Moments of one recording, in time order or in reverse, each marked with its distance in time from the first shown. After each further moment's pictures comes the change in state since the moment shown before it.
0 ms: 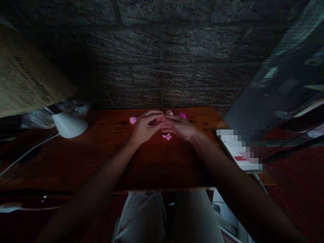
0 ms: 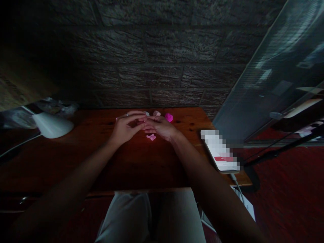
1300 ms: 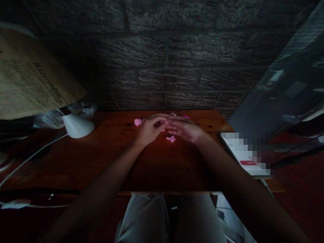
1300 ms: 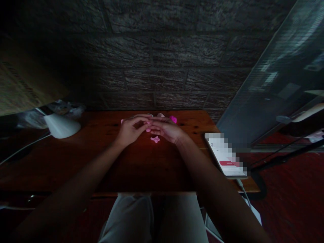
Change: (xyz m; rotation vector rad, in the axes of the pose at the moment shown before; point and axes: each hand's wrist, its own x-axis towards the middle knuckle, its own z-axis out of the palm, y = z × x) left_hand 0.000 0.001 0.000 -0.083 0.010 -0.028; right_hand -0.003 -0.007 -0.003 0.086 -0.009 0.013
